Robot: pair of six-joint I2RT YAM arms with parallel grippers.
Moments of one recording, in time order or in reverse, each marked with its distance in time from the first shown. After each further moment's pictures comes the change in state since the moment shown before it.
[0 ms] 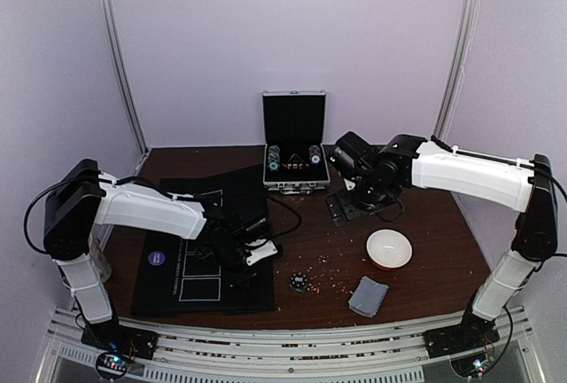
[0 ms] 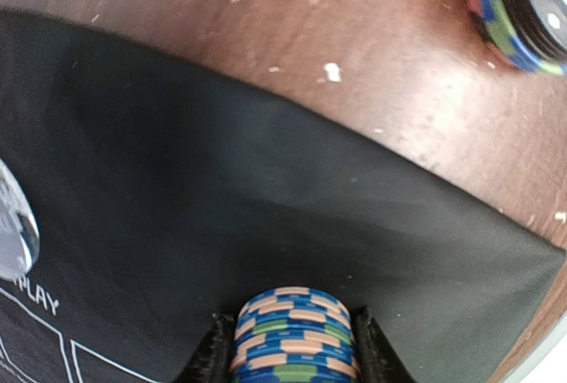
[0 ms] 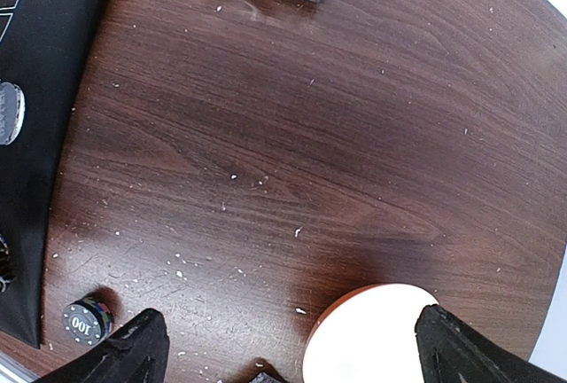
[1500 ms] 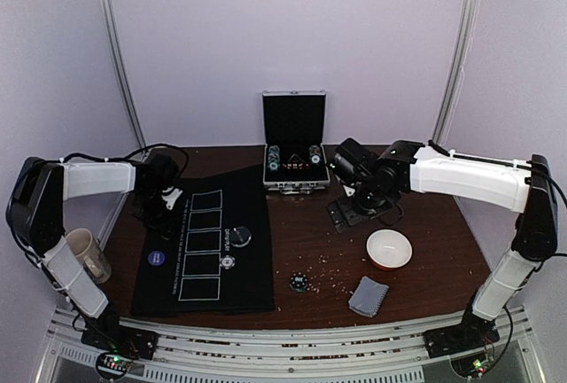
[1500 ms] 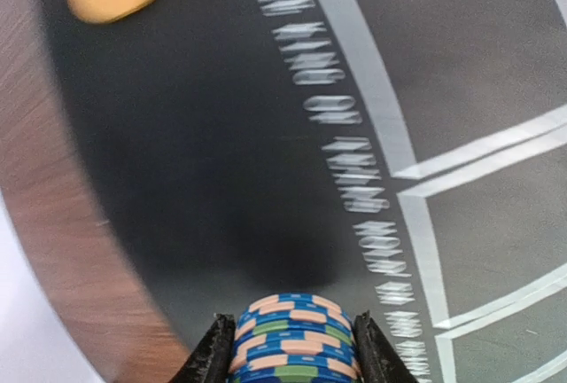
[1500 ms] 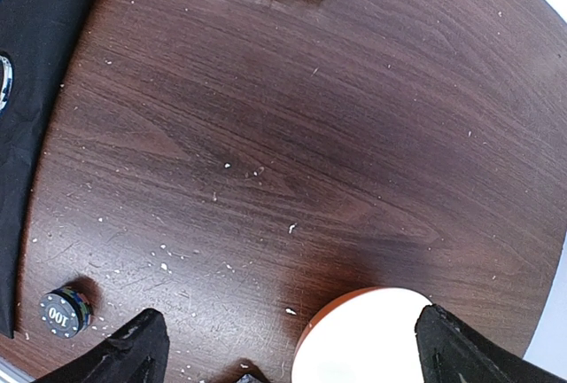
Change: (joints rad) left arm 0.690 -0.178 -0.087 -0.076 -0.121 -0.091; right arm 0.000 0.000 -0.047 0.030 0.001 -0.060
